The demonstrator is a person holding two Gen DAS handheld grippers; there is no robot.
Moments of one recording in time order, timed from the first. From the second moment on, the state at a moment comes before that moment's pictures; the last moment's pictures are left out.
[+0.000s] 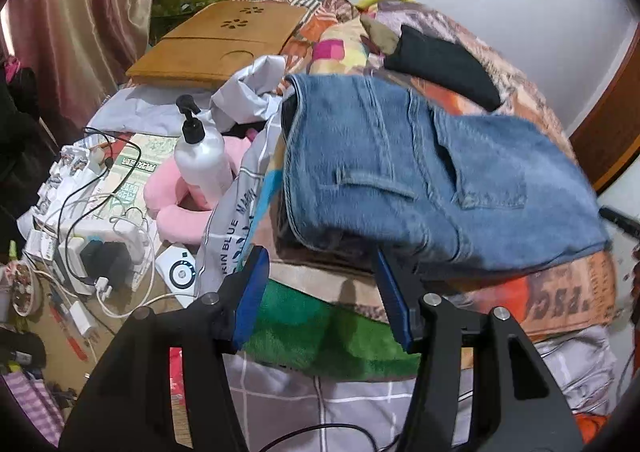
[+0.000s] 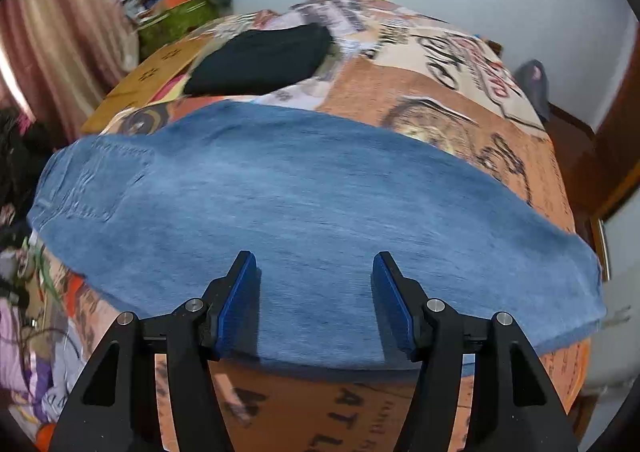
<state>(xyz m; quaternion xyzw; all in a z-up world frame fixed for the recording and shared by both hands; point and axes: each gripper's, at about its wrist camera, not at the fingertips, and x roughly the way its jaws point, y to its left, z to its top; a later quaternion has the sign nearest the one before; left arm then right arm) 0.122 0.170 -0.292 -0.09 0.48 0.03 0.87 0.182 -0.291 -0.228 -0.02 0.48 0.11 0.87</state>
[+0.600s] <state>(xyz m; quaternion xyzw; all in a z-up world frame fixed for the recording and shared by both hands) 0.151 0.169 -0.307 -0.02 0.48 0.12 0.87 0.180 -0.308 -0.250 0.00 0.48 0.10 0.87</state>
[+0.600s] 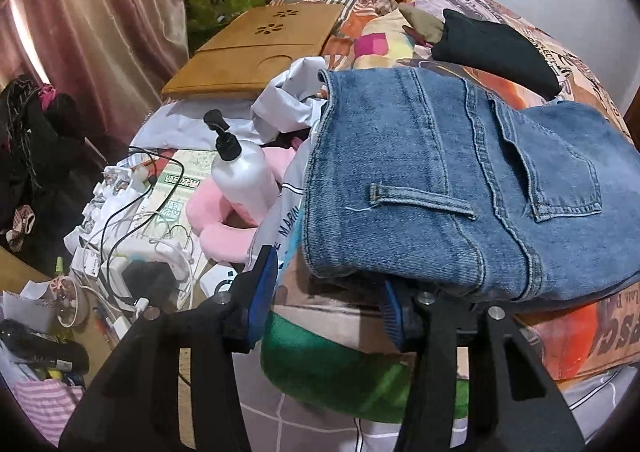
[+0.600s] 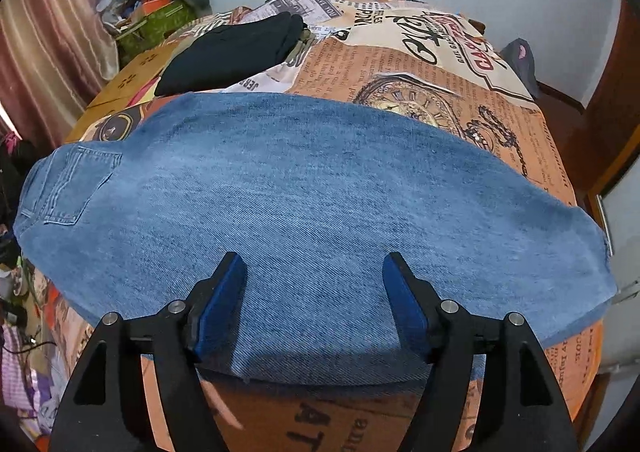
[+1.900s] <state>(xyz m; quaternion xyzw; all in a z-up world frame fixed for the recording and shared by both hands) 0.235 -0.090 -0.299 0.05 0.51 -0.10 0.85 0.075 -0.506 -0.232 0.11 0.44 -0.12 0.88</state>
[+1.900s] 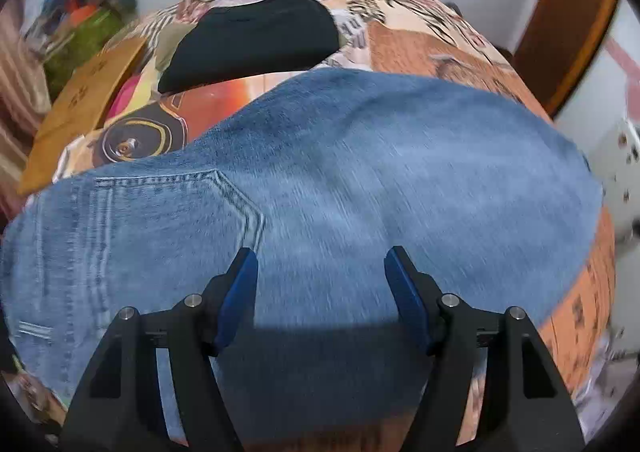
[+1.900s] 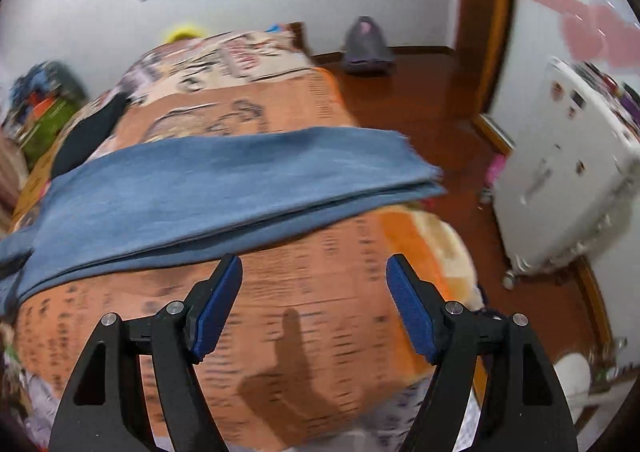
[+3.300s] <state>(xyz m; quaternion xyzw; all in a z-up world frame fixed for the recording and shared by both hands) 0.295 -0.208 -0.257 0.07 0.46 -0.15 0.87 0.179 -0.625 -0.247 0.13 0.47 -0.16 0.86</state>
